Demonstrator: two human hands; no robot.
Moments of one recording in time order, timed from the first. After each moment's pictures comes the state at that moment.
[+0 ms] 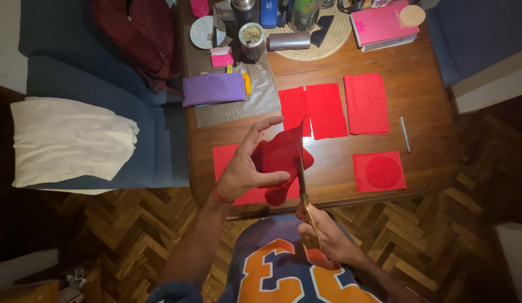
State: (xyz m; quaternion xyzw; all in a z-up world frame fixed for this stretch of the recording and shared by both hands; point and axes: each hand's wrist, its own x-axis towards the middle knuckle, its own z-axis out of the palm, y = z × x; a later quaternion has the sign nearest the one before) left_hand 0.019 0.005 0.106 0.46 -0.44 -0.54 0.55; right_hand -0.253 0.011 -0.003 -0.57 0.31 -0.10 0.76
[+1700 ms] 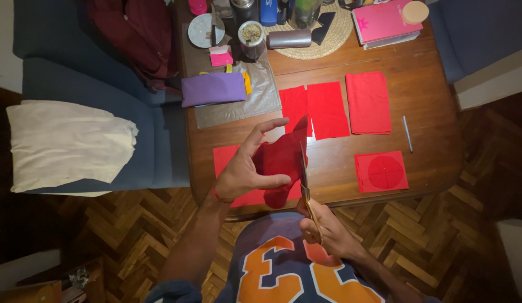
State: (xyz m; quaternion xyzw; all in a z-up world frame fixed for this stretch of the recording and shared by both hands) left_hand 0.029 -0.002 0.114 0.41 -0.43 -0.59 0.54; right_hand -0.238 -0.002 0.004 -0.51 0.29 -0.11 0.80
